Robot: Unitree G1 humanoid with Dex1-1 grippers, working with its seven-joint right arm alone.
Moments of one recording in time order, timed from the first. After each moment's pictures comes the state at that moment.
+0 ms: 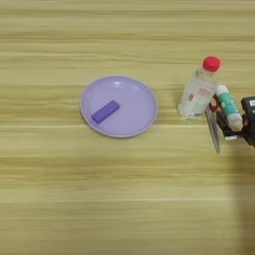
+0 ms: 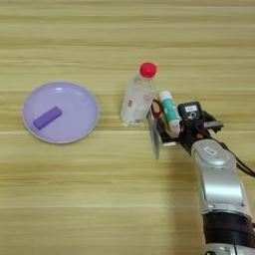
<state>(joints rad) -0.09 -0.42 -0.23 0.07 -0.01 0.38 0.23</state>
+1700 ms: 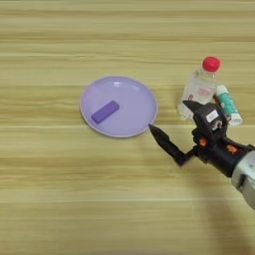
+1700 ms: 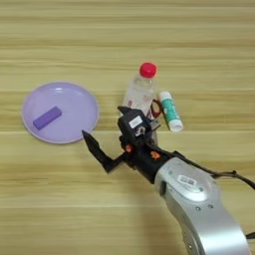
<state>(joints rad) 0.15 -0.39 0.03 -0.76 0.17 0.67 0.44</state>
